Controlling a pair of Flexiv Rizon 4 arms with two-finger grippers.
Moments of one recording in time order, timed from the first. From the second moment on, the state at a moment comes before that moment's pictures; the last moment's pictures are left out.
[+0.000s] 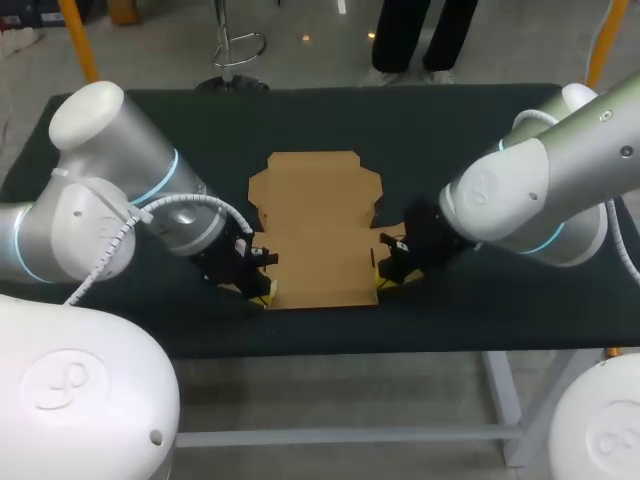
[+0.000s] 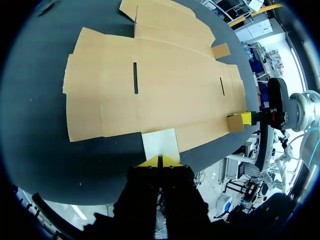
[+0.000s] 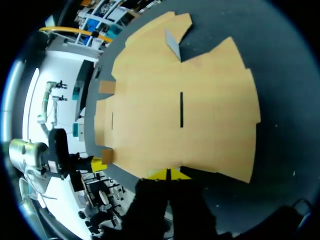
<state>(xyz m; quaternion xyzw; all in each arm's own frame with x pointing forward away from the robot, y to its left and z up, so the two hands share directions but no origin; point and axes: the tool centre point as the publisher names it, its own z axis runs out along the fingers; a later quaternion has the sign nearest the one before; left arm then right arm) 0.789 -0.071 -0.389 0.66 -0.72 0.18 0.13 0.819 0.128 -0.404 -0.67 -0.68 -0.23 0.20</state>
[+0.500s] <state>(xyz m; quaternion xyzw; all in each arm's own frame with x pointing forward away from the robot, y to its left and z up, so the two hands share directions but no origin) 0.792 -0.079 -0.394 0.66 -0.72 0.18 0.13 0.820 0.133 -0.408 -0.67 -0.69 -0.21 0.19</state>
